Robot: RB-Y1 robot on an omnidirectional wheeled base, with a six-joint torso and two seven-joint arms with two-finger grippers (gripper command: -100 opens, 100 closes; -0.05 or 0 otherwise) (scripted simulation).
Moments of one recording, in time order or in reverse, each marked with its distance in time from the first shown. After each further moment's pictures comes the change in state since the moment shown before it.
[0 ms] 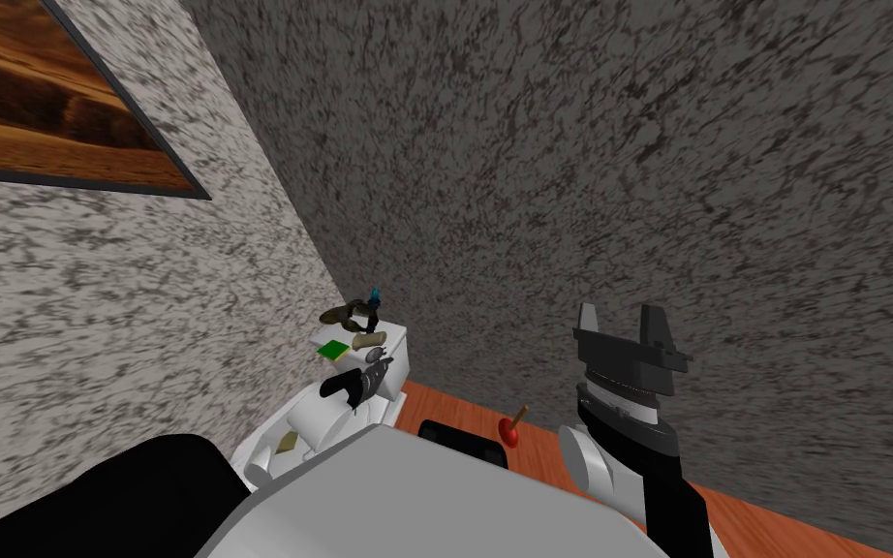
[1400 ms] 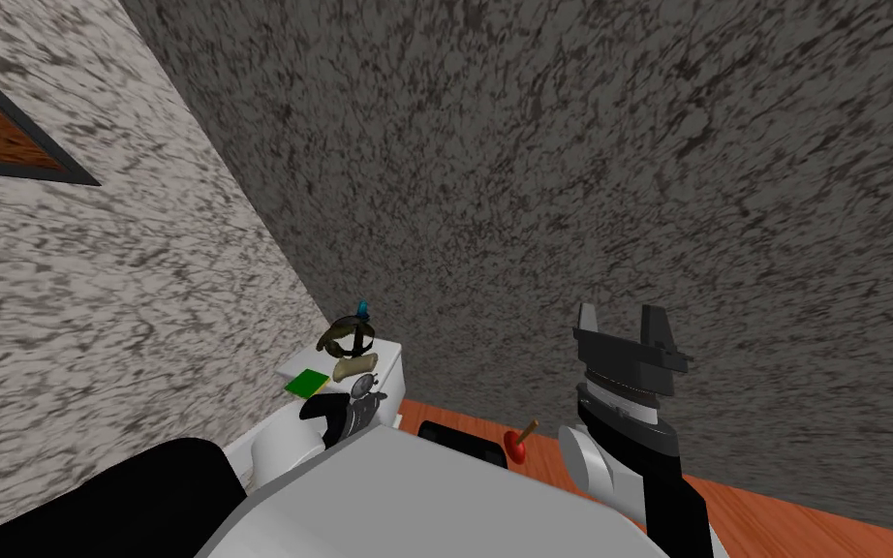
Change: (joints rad) left arm 0.187 0.162 -0.046 -0.162 0.182 0.177 0.090; right arm 0.000 0.000 0.000 0.000 0.000 0.000 0.000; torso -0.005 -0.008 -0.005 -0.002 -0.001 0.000
